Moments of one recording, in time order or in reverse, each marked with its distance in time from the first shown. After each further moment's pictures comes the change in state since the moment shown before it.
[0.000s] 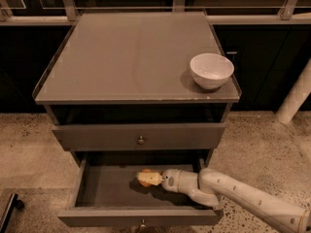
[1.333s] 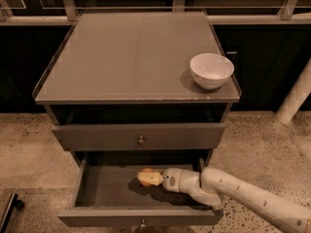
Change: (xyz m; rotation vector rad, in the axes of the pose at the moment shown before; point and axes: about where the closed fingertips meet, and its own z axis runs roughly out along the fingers) arm -0.006 0.024 -0.012 -0.012 0.003 -0.041
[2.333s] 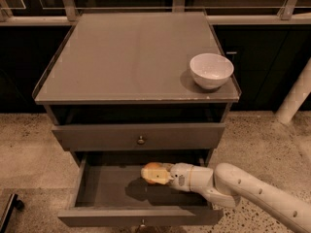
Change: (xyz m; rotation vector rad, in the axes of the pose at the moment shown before) arm -0.035 0.079 -0.052 -0.011 -0.028 -0.132
